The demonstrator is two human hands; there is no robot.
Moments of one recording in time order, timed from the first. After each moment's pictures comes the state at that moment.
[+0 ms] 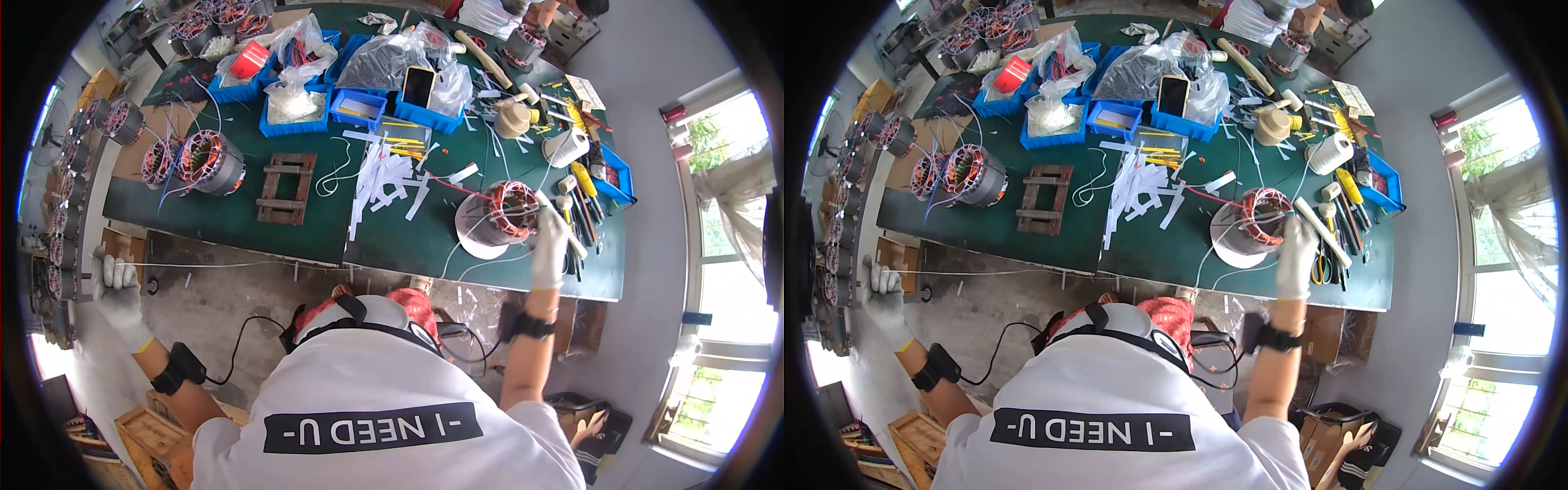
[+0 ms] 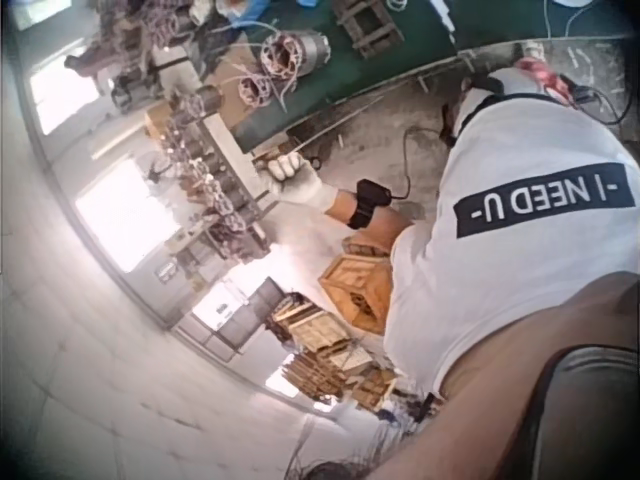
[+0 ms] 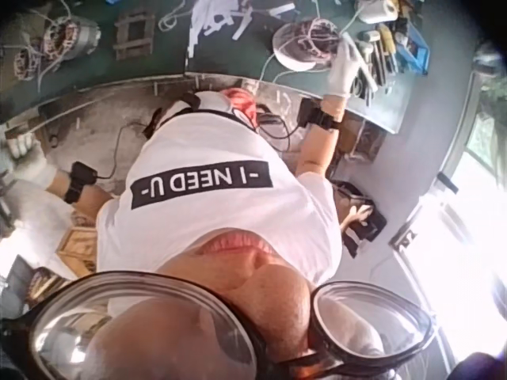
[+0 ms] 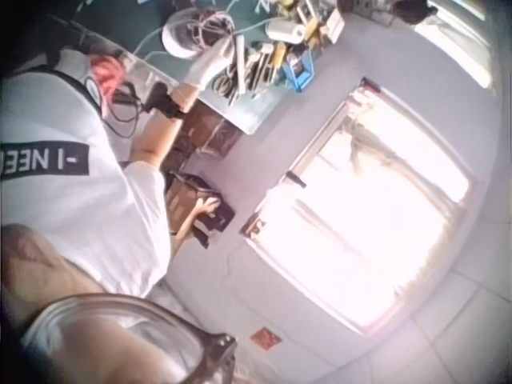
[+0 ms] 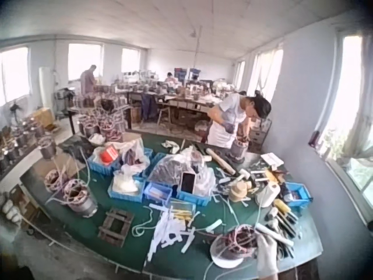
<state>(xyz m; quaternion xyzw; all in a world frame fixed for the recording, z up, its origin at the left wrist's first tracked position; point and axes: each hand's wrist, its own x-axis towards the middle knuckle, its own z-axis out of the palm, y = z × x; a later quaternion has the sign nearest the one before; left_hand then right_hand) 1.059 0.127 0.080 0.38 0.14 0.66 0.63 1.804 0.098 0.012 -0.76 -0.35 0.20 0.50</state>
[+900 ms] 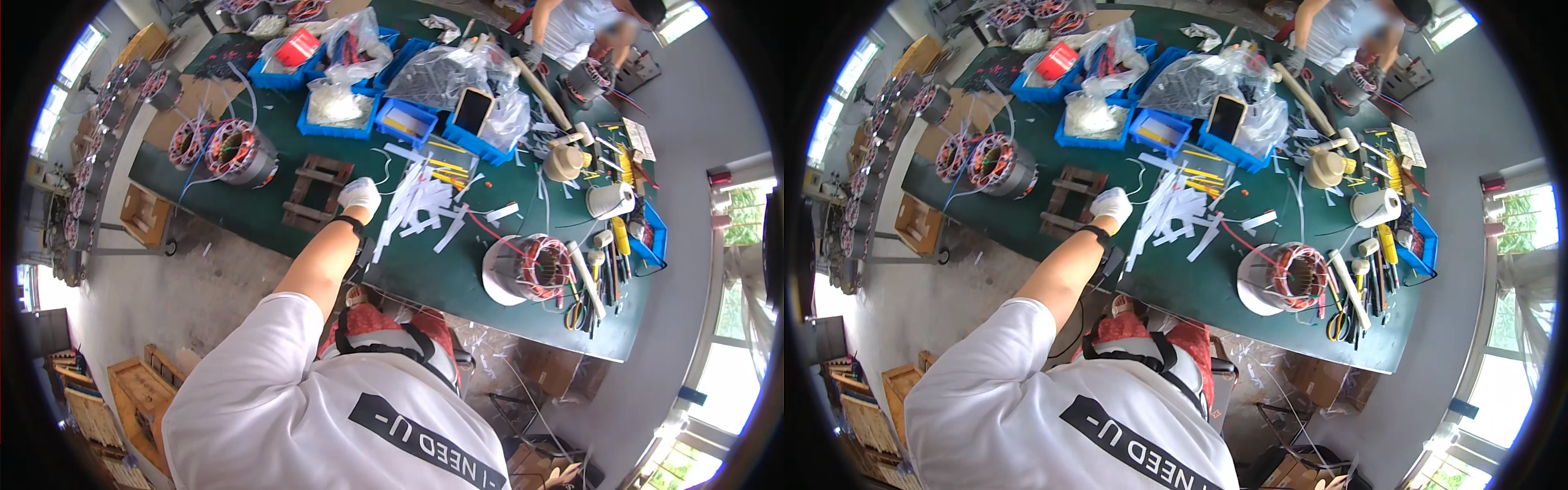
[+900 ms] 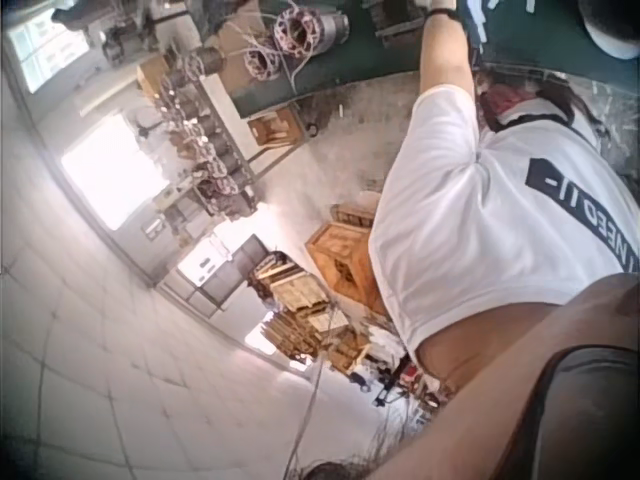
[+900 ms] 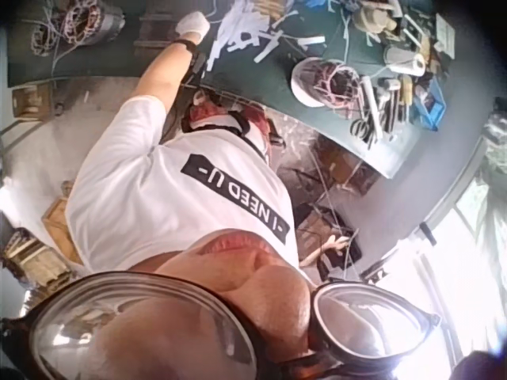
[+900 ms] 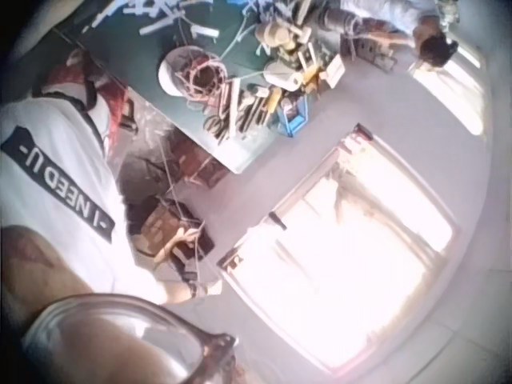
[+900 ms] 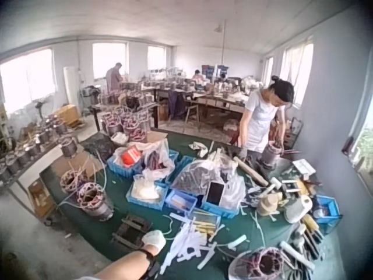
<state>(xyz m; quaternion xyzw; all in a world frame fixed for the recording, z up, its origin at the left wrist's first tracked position) 1.442 0.348 -0.160 0.58 0.78 -0.05 0.24 2.082 -0.391 0.167 -0.98 0.11 0.08 0.15</state>
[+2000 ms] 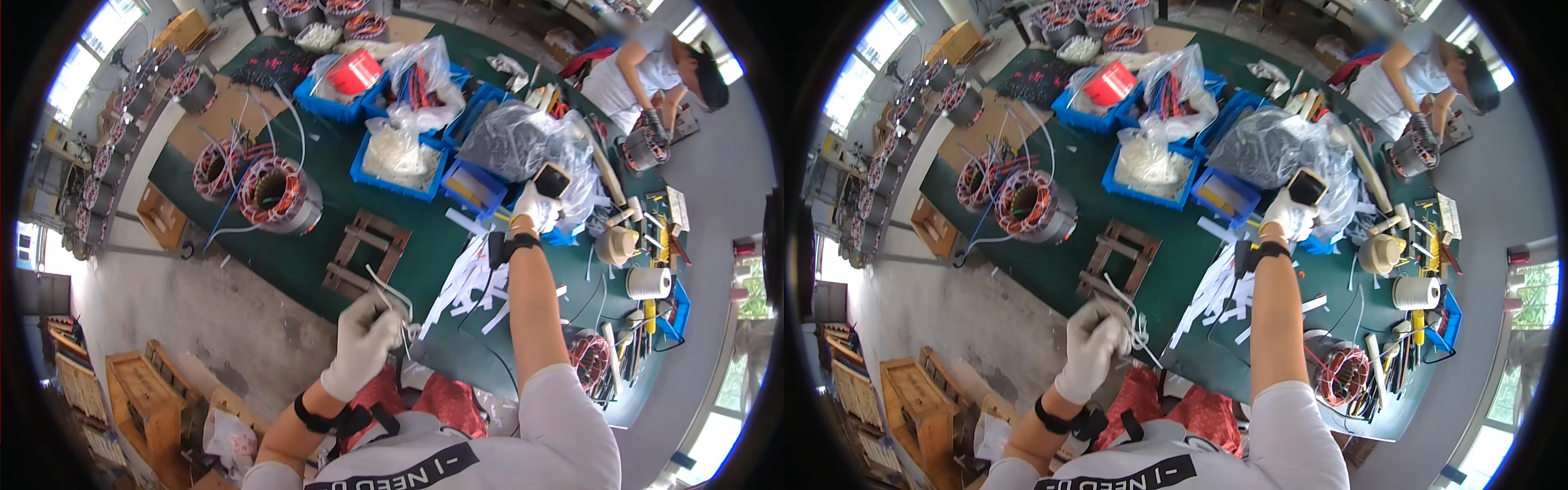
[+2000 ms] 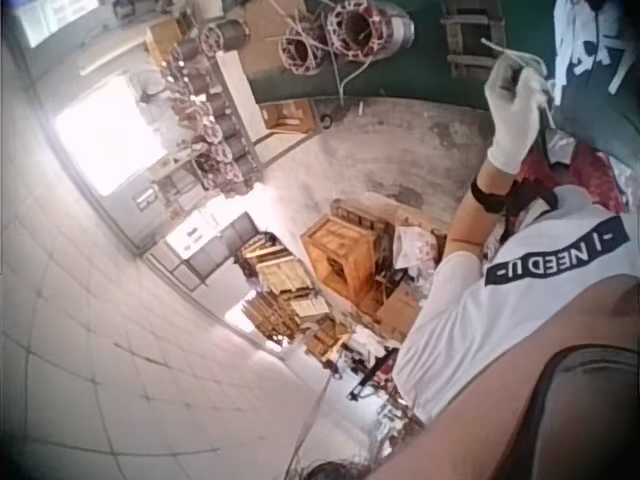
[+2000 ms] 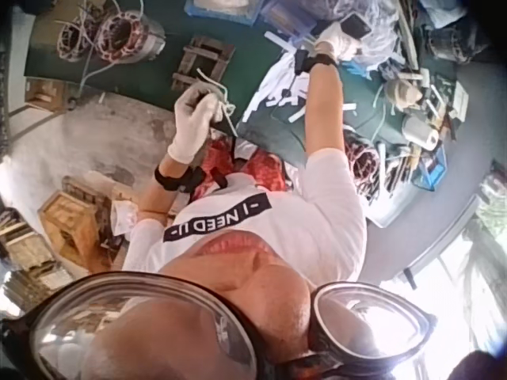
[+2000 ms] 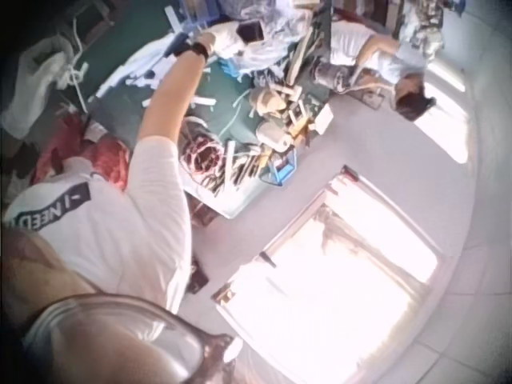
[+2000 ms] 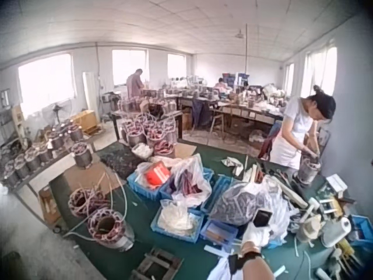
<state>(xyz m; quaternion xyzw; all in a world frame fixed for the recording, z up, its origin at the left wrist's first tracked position) 1.359 0.239 0.020 0.30 0.51 0.53 0.60 1.627 0.532 -0.145 -0.93 -0.19 0.02 0.31</state>
